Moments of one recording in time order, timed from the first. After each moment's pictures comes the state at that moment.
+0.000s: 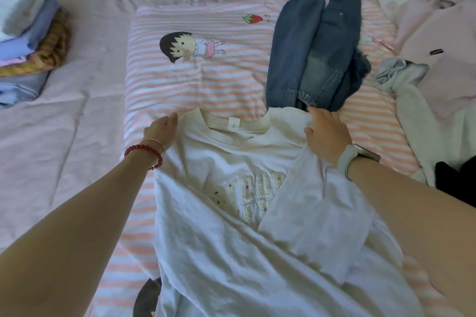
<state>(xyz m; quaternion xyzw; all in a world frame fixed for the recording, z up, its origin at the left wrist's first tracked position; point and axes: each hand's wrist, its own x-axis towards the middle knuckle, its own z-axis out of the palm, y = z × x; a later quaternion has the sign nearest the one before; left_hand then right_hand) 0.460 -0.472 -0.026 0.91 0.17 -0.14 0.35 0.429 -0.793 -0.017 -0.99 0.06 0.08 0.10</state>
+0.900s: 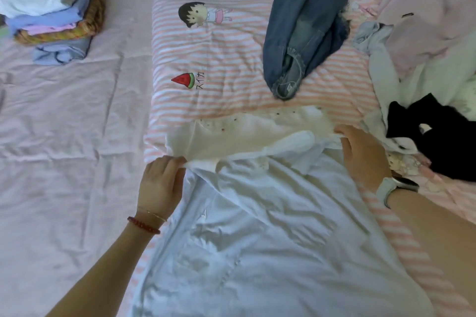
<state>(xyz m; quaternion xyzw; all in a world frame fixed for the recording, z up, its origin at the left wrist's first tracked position) 0.163 -0.471 0.026 0.96 -0.12 0.16 0.21 0.207 -0.858 0.028 -0.98 -0.03 -0.06 0.19</state>
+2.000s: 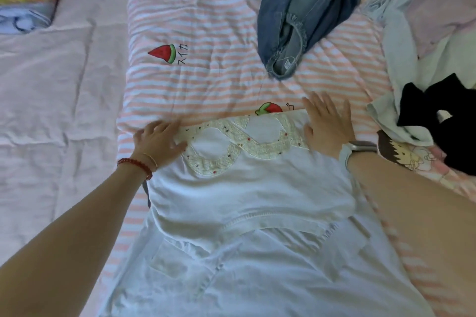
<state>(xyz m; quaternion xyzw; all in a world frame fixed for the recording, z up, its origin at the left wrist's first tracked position) 0.246 -0.476 -0.039 0.98 0.02 -0.21 0.06 0.267 -0.839 -0.036 -0.99 -0.07 0.13 -0.01</state>
